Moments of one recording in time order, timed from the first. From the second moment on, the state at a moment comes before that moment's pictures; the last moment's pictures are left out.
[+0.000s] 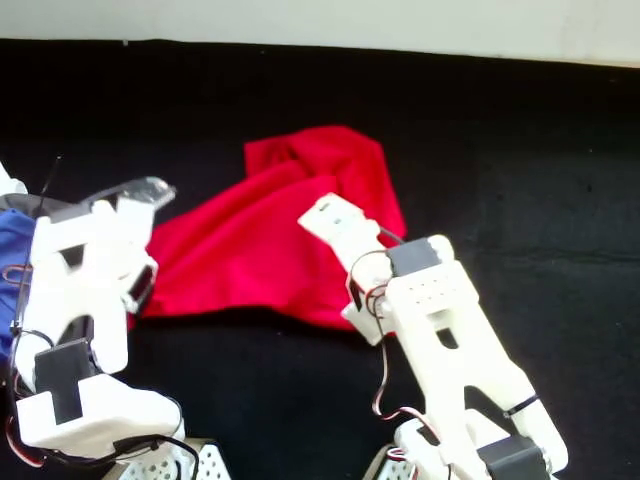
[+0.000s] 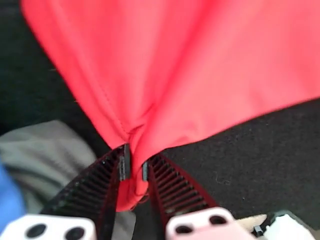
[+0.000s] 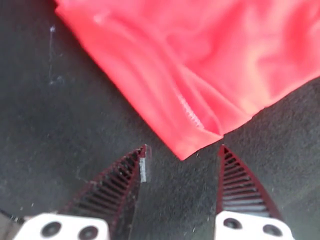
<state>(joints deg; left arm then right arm) -26.7 -0.3 30.5 70.8 -39.8 -25.5 -26.3 41.8 73.6 26.2</state>
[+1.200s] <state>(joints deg) -26.7 -0.3 25.7 75.6 -39.6 -29.3 -8.8 31.4 78.5 23.3</state>
